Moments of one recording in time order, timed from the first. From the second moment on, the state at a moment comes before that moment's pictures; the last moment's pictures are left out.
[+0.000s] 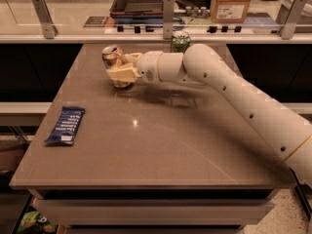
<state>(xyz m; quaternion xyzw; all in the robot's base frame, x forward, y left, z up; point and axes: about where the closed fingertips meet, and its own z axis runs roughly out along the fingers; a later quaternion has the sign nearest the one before) 0.691 0.107 0.868 -0.45 0.63 0.35 0.53</state>
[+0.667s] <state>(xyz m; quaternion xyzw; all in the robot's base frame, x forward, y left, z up) 0.690 0.105 0.866 -0.44 0.63 0.35 0.53</state>
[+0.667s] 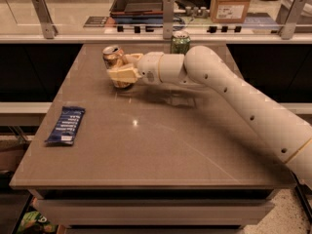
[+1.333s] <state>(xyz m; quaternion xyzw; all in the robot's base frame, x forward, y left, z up) 0.689 0.103 0.866 -0.44 0.63 0.35 0.54</state>
